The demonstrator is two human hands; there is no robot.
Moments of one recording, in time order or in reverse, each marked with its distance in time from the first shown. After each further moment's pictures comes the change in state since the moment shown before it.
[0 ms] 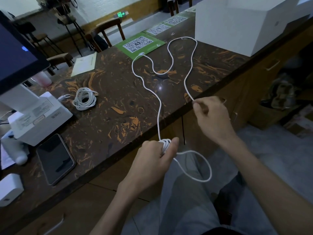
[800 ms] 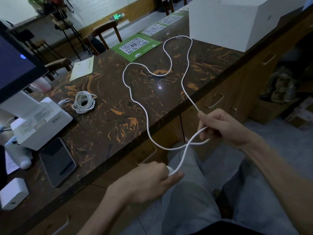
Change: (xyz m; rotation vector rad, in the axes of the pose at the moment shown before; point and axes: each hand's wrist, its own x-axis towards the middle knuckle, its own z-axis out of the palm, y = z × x) left_hand -0.017 0.011 -0.014 0.420 -0.641 -0.110; right_hand -0.020 0.027 -0.033 0.781 -0.614 -0.065
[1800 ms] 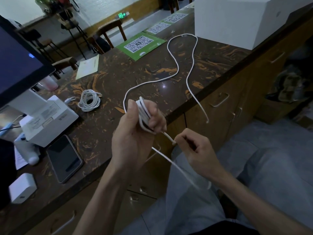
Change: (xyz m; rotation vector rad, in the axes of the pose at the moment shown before) left_hand -0.002 0.022 -0.048 -1.369 0.633 0.593; right_hand 0.001 0.048 0.094 -0.266 0.338 -0.303
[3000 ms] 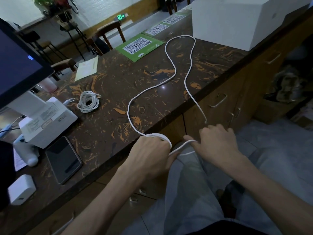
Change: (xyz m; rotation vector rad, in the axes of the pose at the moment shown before) left_hand -0.002 -0.040 -0.016 2.129 -0.536 -0.128; right_hand 0.023 -0.030 -0.043 -1.201 -0.285 0.537
